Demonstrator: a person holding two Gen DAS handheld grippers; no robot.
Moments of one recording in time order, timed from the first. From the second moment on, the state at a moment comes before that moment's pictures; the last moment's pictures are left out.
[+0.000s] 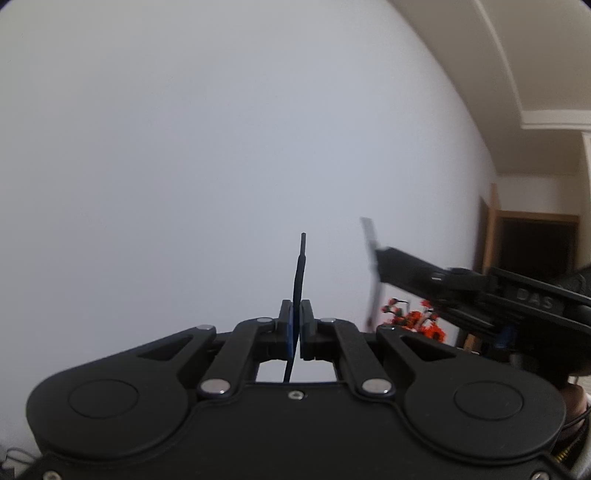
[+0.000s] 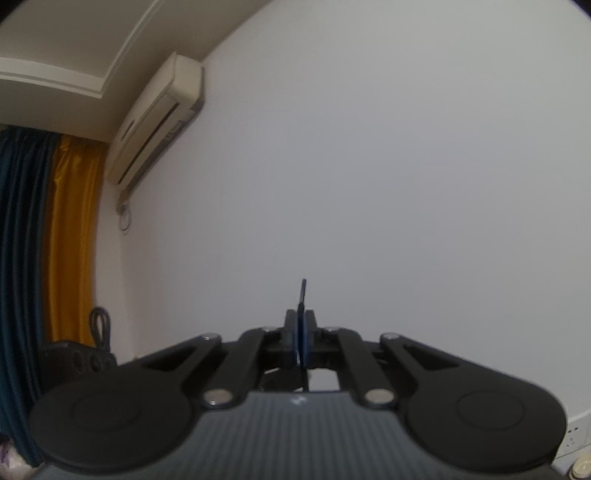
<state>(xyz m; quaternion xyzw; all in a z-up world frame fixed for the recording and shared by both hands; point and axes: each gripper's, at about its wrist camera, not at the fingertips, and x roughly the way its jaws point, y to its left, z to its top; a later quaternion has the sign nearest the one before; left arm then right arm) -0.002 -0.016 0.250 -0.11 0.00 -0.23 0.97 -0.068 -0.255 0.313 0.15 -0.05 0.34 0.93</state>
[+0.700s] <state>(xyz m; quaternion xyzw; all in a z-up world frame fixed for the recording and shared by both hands) 0.030 -0.040 0.249 -0.09 0.04 -0.20 0.98 -0.030 -0.398 0.307 0.22 -0.06 0.11 0.97</state>
